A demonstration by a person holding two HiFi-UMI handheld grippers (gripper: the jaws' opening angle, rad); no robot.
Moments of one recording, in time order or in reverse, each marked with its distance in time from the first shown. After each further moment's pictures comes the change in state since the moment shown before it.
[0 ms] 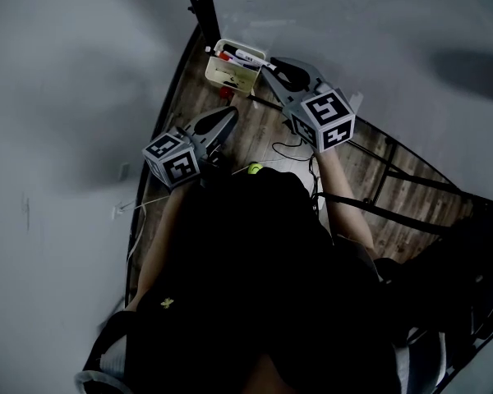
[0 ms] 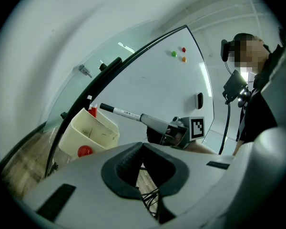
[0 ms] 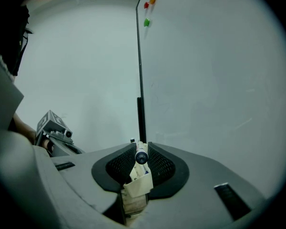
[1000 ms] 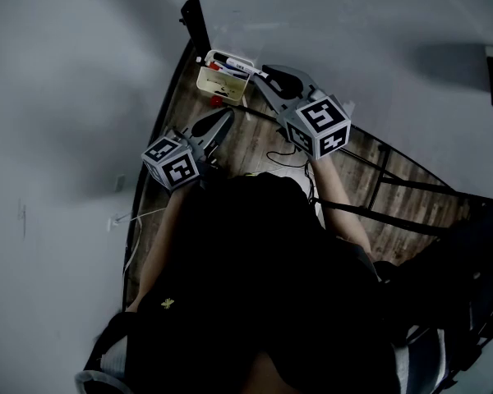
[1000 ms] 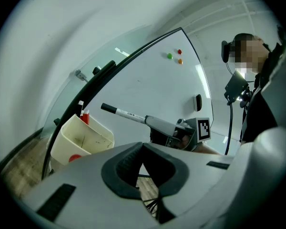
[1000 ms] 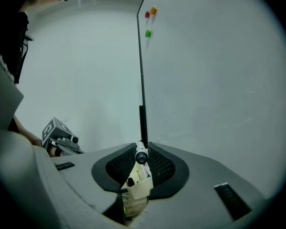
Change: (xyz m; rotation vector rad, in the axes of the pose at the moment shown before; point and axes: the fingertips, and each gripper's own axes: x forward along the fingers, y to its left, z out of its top) left arm 0.016 -0.009 0.013 0.018 -0.065 -0.010; right arm -0.016 0.004 0.016 0.007 -0.041 0.018
